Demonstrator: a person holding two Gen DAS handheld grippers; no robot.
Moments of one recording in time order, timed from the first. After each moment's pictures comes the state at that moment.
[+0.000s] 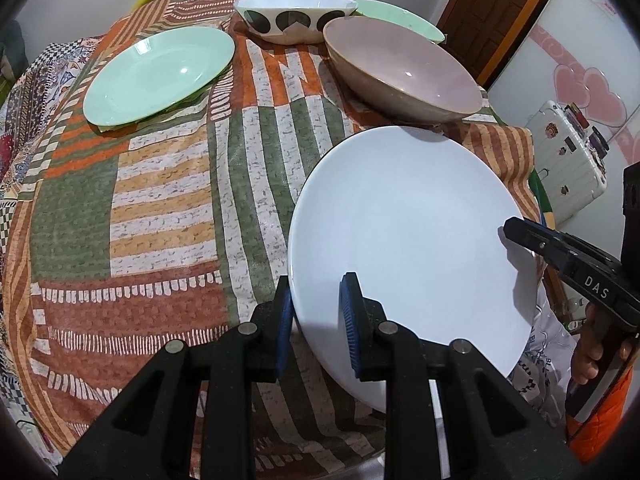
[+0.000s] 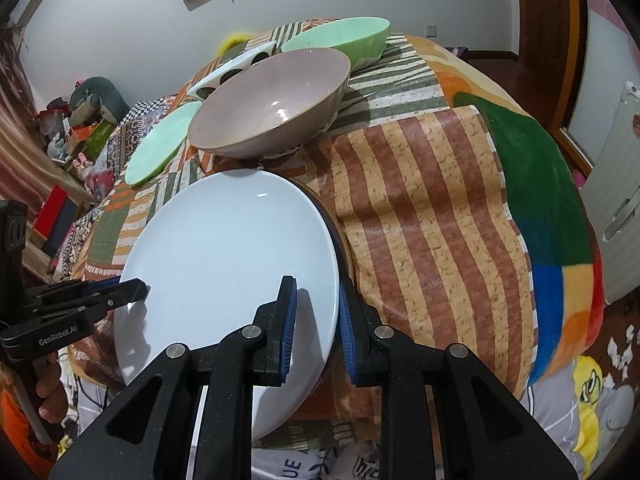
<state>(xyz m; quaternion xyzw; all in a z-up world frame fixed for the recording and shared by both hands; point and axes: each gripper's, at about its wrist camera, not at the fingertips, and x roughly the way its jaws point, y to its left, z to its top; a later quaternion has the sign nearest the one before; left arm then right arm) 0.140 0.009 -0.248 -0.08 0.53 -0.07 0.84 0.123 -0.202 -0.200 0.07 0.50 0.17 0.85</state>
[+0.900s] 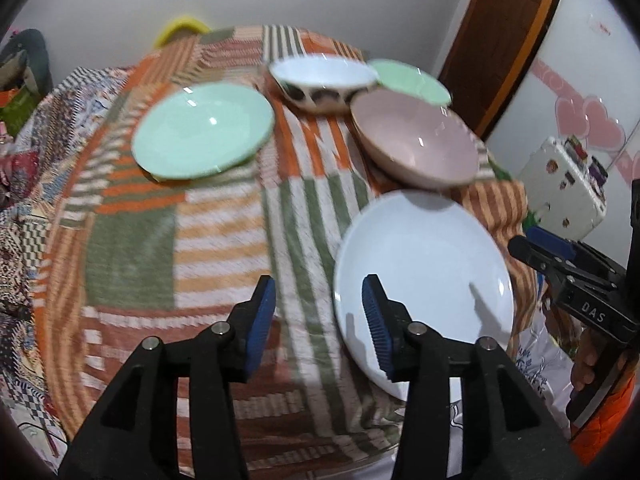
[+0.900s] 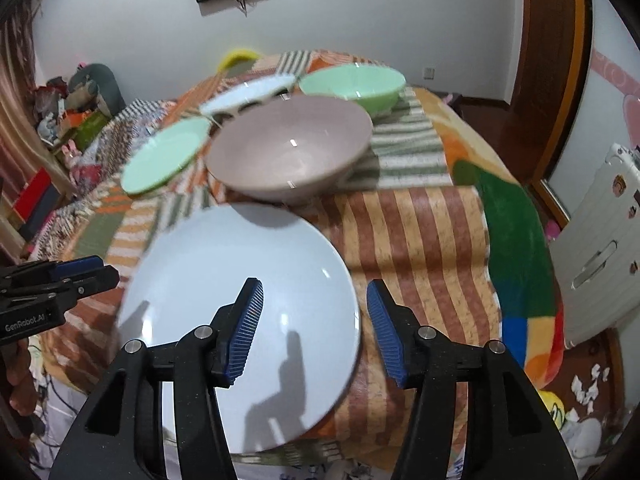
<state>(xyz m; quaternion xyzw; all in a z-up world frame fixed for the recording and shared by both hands) 0.123 0.044 -0.193 -0.08 0.45 -0.03 0.89 0.116 -0.177 -0.155 0.00 0.44 0.16 0.88</state>
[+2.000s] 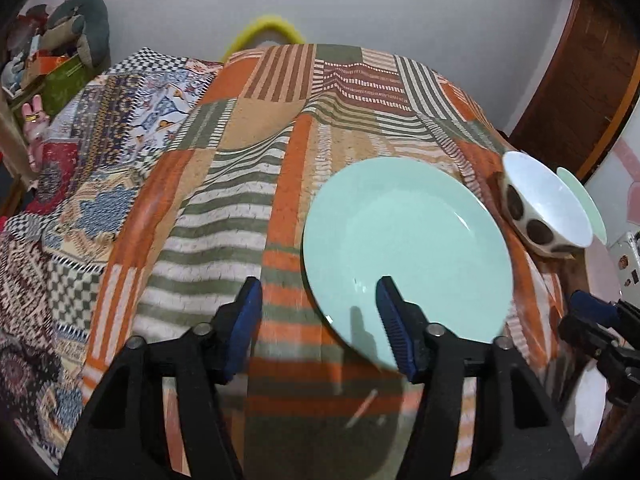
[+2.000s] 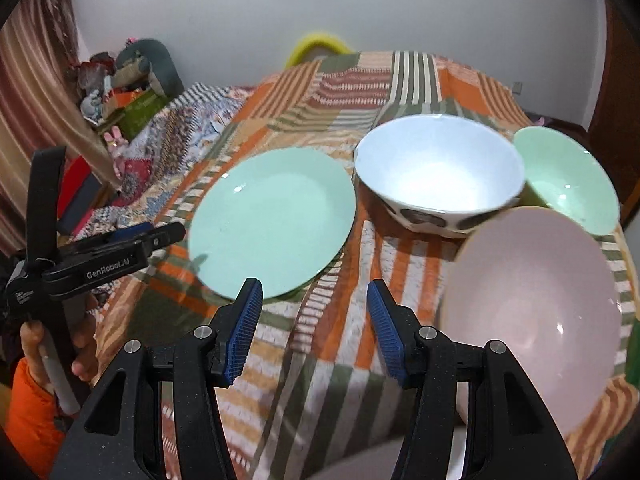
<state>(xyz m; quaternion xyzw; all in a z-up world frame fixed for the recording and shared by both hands) 0.266 0.250 -0.241 -0.13 0.43 0.07 0.89 0.235 0.006 -0.173 -0.02 0.47 0.26 0.85</state>
